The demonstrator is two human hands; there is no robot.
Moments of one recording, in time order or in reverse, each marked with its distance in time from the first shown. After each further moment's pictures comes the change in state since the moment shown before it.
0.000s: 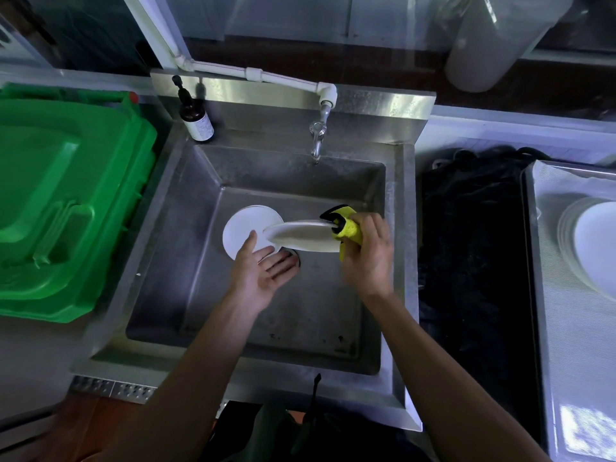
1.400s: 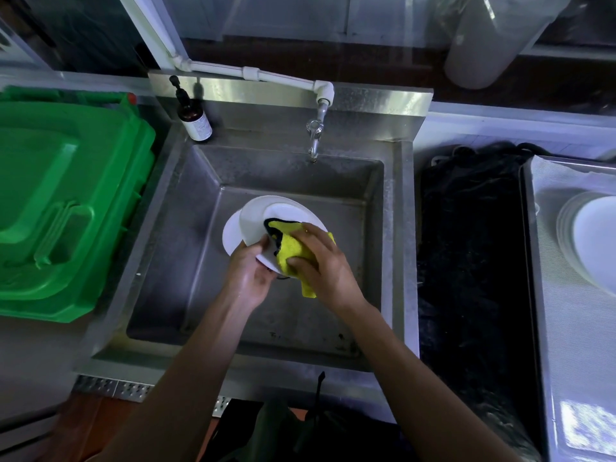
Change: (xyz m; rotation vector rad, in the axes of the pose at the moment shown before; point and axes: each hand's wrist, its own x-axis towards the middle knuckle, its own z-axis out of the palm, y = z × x) left_hand -0.005 0.001 0.005 0.125 -0.110 0.246; right_hand -0.024 -0.042 0.014 0.338 -0.450 0.057
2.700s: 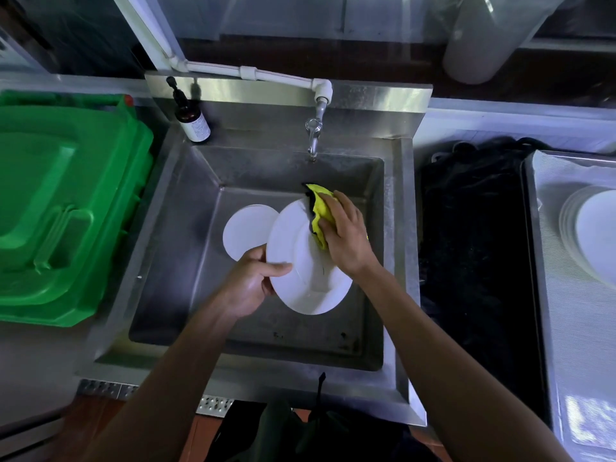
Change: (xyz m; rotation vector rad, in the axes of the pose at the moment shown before) left_hand -0.018 0.012 -0.010 0.391 -0.306 -0.117; right_hand 0.044 0.020 -0.029 -0.183 0.064 0.140
